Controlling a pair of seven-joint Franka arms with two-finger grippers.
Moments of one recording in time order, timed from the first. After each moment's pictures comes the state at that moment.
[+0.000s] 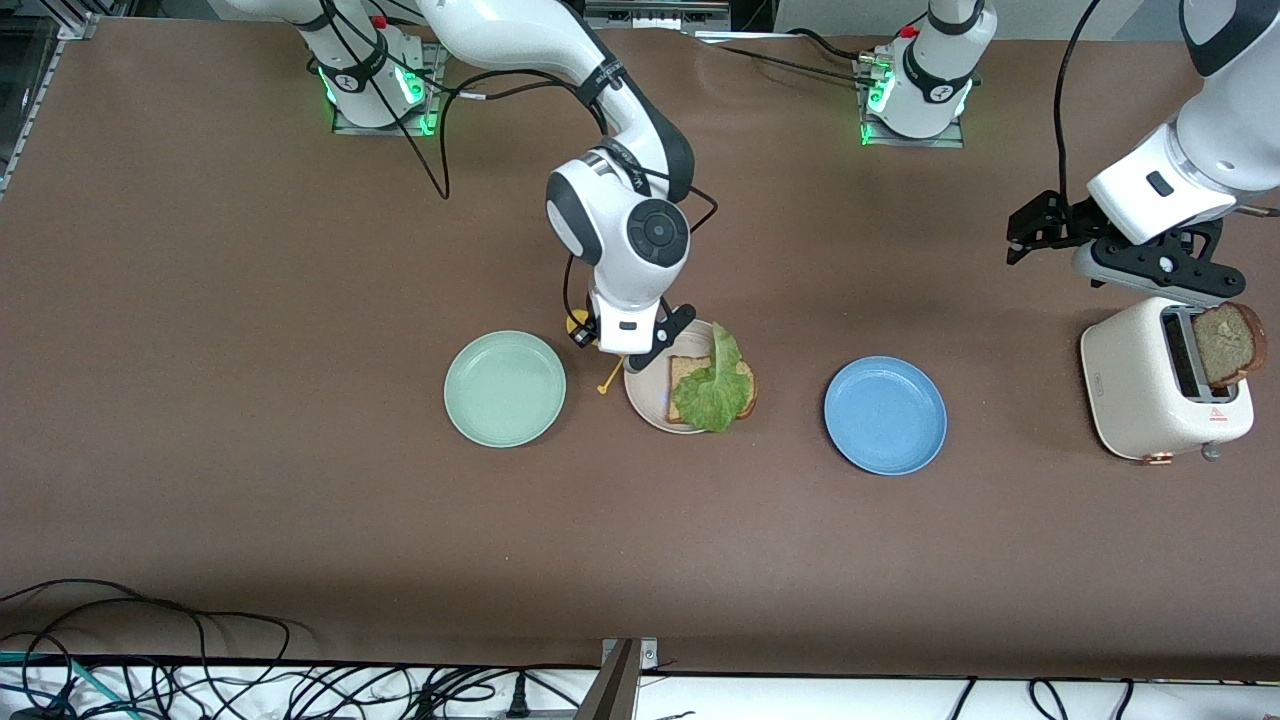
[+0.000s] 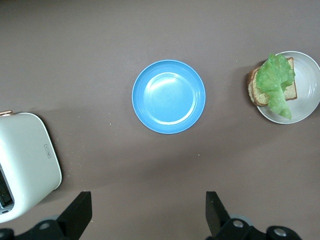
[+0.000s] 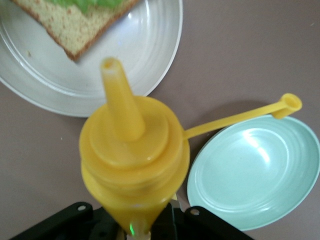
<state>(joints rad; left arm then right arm) -0.08 0.00 -0.03 -1.70 -0.02 1.67 0.16 1.06 0.88 -0.43 -1.17 0.15 1.75 -0.14</state>
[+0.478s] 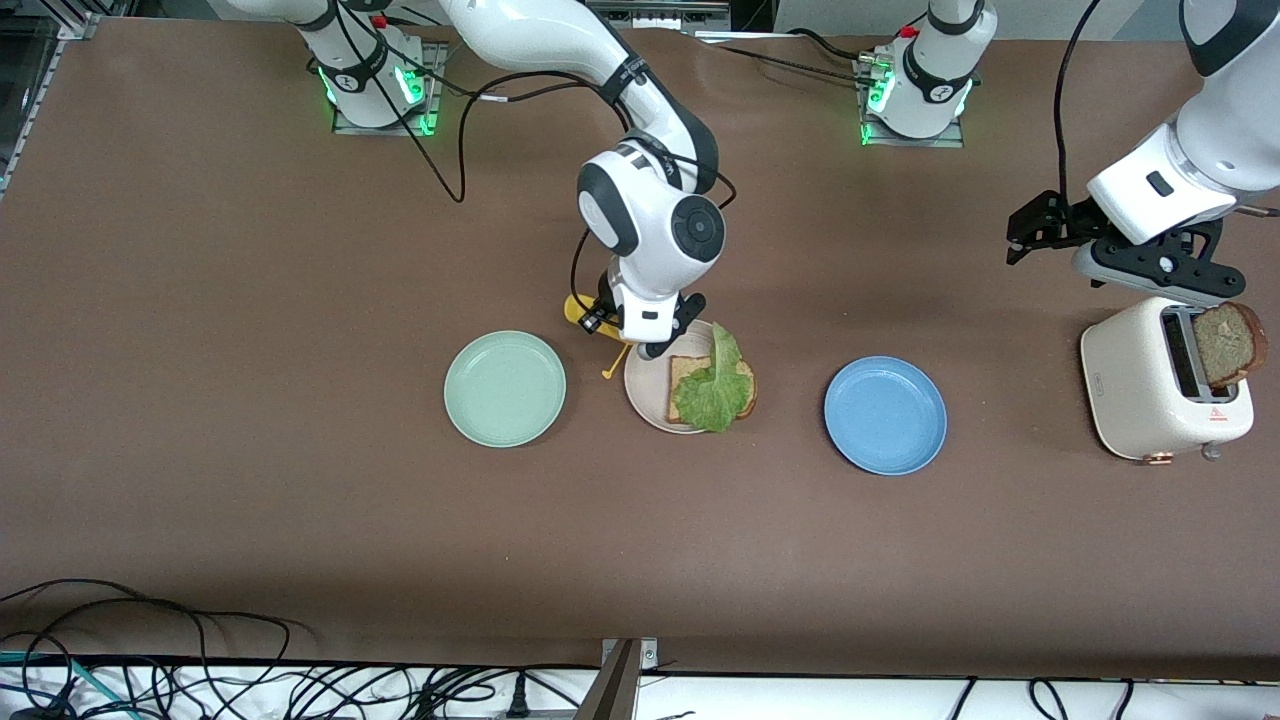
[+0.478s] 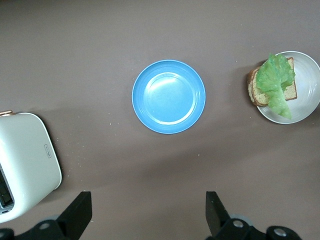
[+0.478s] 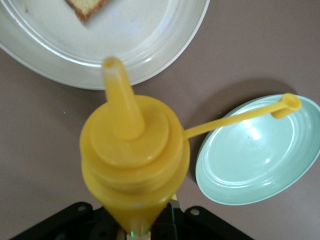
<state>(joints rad) -0.08 0.00 -0.03 -1.70 -0.02 1.67 0.16 1.12 0.96 -0.48 -1.05 0.14 1.58 -0.14</state>
